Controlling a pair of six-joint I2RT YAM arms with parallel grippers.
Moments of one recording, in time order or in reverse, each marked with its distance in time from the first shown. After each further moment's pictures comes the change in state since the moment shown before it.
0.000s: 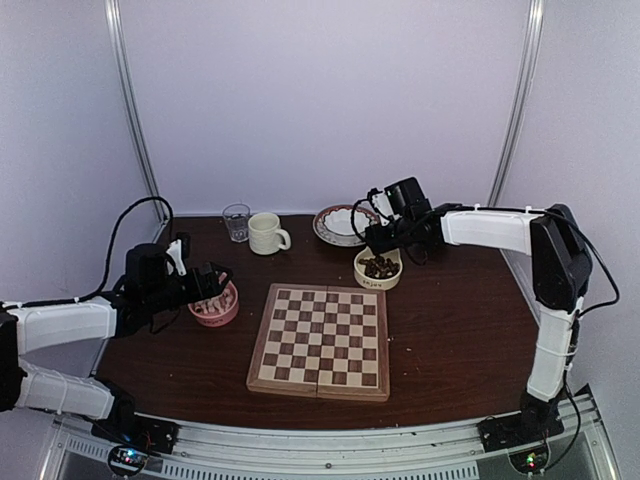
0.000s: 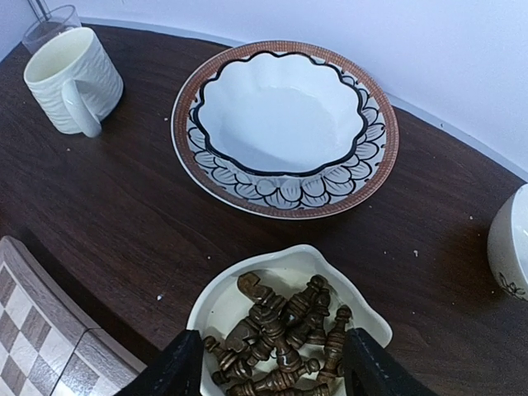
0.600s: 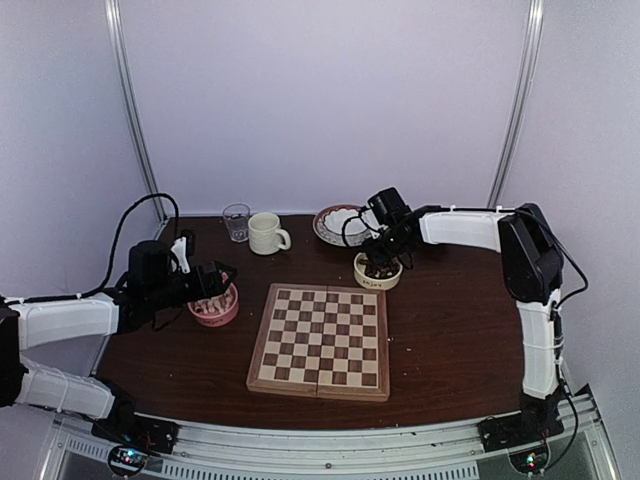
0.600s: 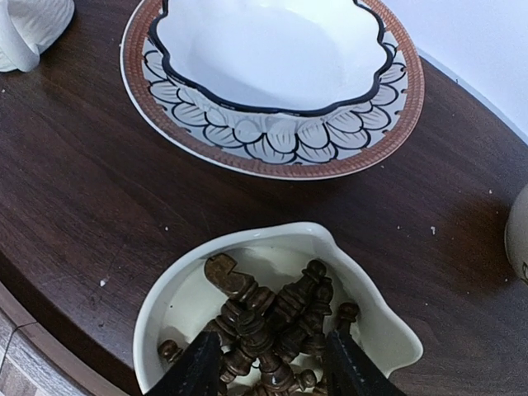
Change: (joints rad) left arm -0.016 0.026 0.024 0.000 0.024 0.016; right arm 0.007 0.186 0.168 -0.163 0.071 -0.043
